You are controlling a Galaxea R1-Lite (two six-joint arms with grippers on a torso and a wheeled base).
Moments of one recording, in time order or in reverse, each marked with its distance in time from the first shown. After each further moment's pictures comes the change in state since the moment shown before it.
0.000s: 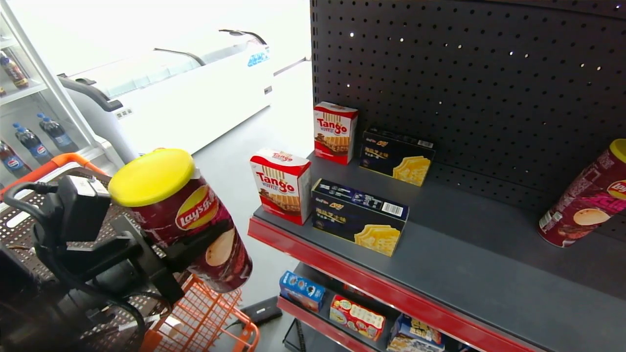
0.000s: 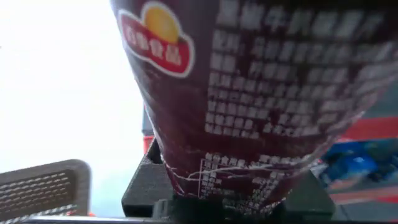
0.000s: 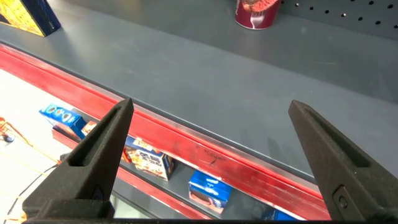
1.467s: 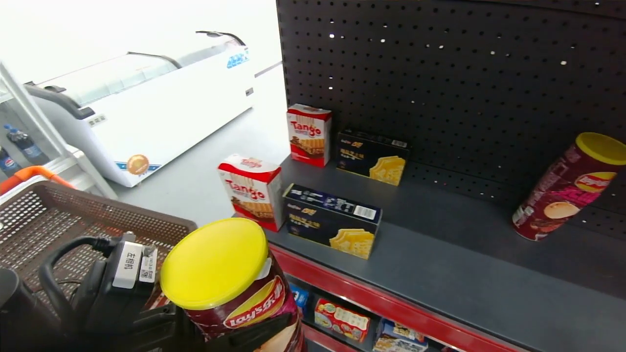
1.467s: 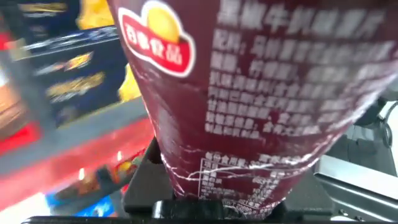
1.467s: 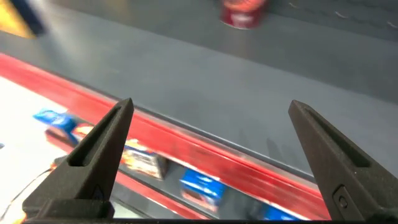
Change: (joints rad) left arm -0.337 0.001 0.056 0.024 -0.080 -0.021; right arm 0.000 0.000 0.000 0.000 0.004 0.000
